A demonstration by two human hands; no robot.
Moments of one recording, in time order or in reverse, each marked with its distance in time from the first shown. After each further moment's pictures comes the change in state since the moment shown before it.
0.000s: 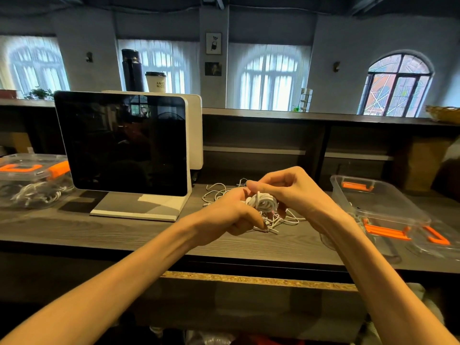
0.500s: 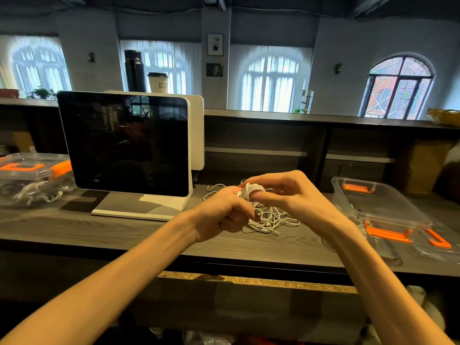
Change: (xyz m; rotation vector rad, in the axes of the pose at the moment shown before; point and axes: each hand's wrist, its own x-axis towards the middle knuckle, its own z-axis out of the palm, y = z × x) left_hand 0.001 -0.005 -0.013 -0.167 0.041 -0.001; right_hand -0.007 0.000 0.002 -0.040 -0.047 -0.120
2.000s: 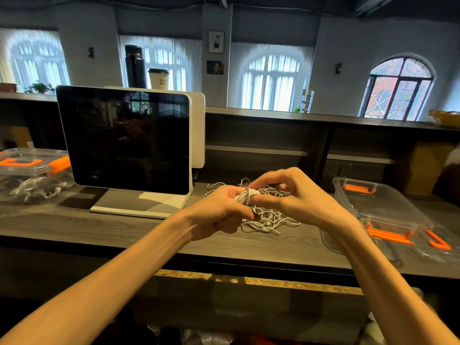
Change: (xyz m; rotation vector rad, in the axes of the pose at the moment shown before) left_hand 0.004 -0.009 -0.018 0.024 -0.065 0.004; right_hand 0.013 0.005 -0.006 -0.321 -0.045 -0.021
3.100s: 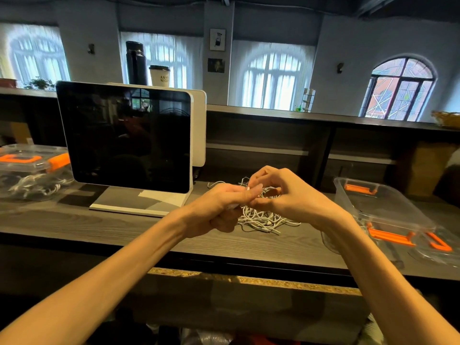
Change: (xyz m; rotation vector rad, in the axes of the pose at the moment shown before) left_hand -0.008 0.006 0.000 0.087 0.027 0.032; right_hand 0.016 -0.002 0.010 -0.023 -0.051 0.130
